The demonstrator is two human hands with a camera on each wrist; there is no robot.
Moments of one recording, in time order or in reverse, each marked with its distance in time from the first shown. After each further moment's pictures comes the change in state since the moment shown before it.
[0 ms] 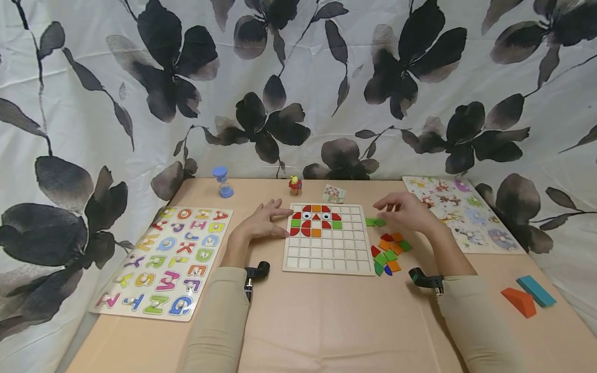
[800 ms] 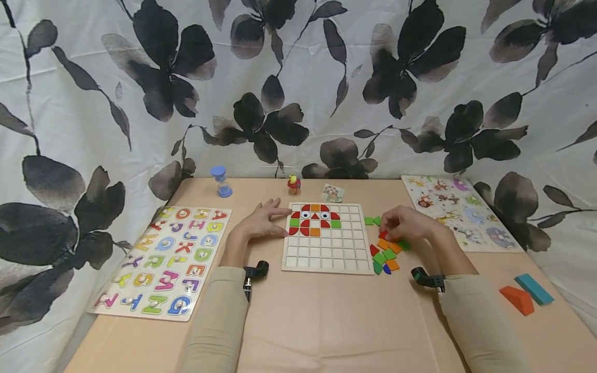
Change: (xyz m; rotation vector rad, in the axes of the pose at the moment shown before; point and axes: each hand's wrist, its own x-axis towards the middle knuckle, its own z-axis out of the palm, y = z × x) left_hand 0.000 0.000 -0.002 -0.002 -0.011 0.007; right_hand -0.003 0.028 0.005 0.080 -0.375 0.049
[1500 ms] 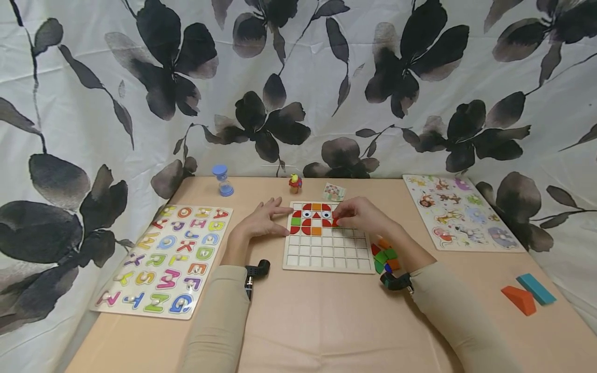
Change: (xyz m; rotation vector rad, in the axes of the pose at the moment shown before) left_hand -0.001 0.001 -0.002 -0.009 -0.001 0.007; right_hand 0.064 -0.080 0.051 0.058 0.180 -0.171
